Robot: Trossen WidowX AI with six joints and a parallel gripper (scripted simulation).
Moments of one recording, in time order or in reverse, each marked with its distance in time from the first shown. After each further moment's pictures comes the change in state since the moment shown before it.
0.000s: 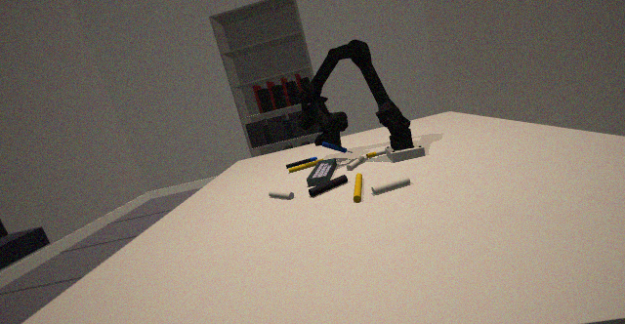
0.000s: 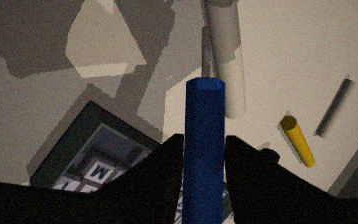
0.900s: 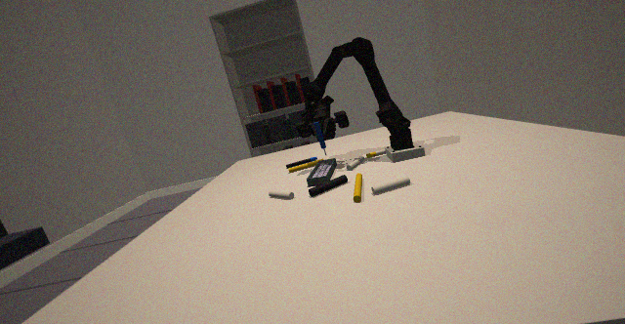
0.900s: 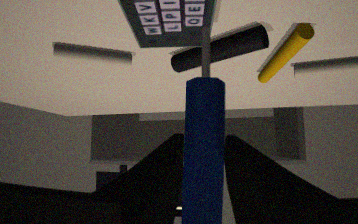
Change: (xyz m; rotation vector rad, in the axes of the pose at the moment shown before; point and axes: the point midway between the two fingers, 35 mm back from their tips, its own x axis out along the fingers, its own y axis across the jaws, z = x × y) arm -0.019 -0.037 -0.065 -0.871 0.581 0.052
